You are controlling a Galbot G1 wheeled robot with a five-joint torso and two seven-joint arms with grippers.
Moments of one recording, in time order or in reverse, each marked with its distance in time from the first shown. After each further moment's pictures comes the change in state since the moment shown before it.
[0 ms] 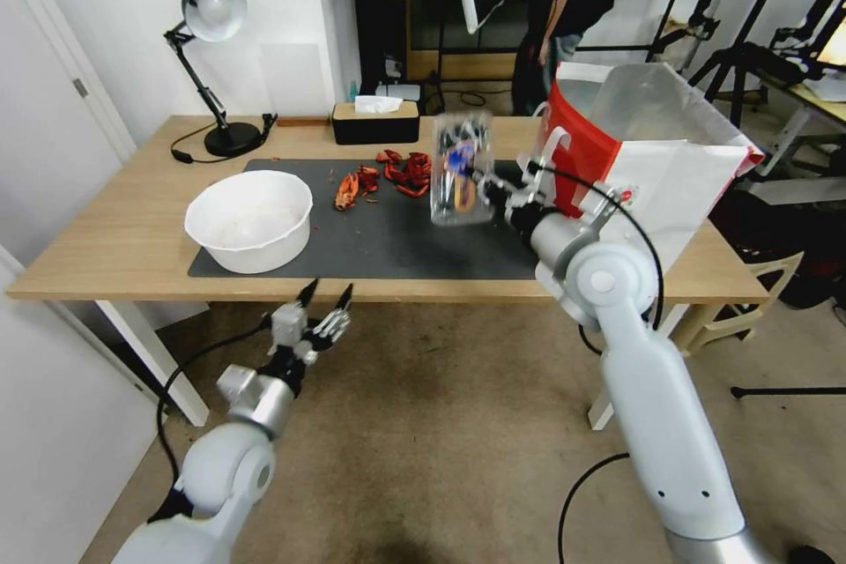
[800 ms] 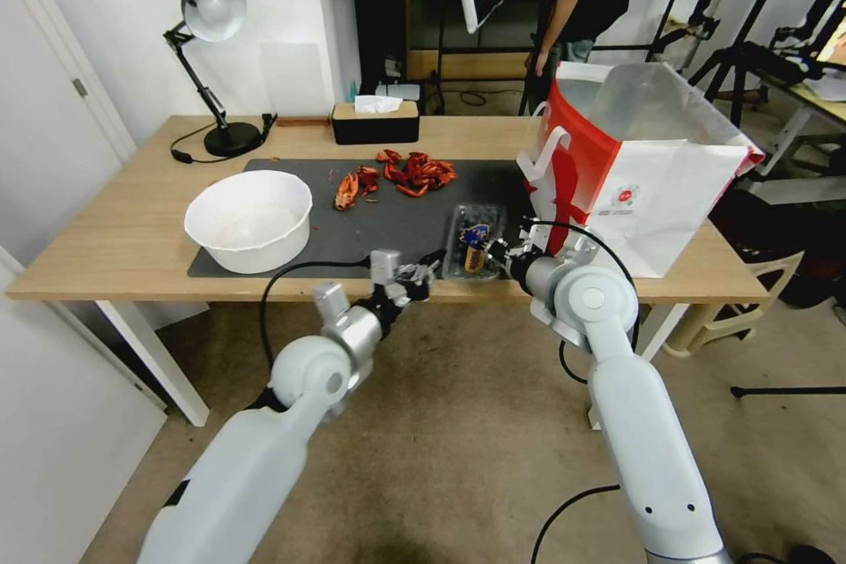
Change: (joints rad) left arm -0.384 0.026 0.297 0.051 -0.280 0.301 0.078; right arm -0.113 0.088 0.039 -0.069 0.174 -0.229 0.372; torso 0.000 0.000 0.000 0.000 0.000
